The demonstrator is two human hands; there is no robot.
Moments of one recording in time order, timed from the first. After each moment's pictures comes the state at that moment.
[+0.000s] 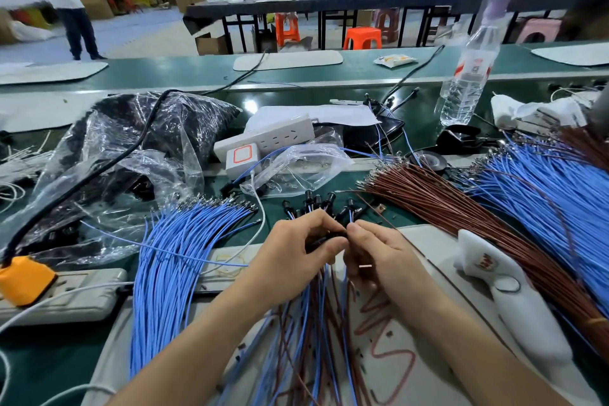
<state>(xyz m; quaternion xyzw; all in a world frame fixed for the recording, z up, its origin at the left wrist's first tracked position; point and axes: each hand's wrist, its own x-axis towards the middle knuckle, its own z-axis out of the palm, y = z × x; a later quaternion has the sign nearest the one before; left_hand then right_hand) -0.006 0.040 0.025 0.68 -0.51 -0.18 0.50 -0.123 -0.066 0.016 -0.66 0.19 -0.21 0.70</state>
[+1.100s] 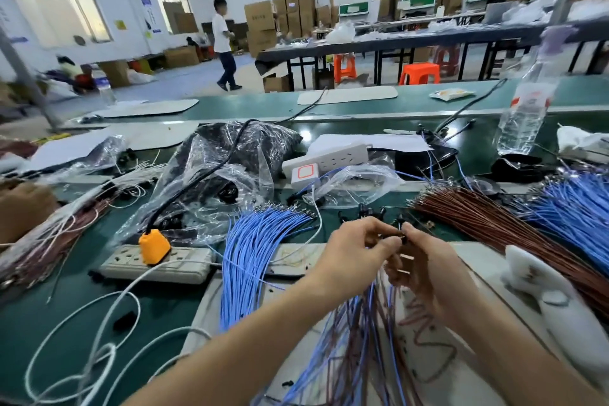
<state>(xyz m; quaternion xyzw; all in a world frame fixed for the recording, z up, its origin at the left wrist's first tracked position) -0.050 0.054 0.064 0.74 -0.40 -0.21 0.50 -0.120 -0.060 0.018 -0.51 0.18 -0.18 0.82</state>
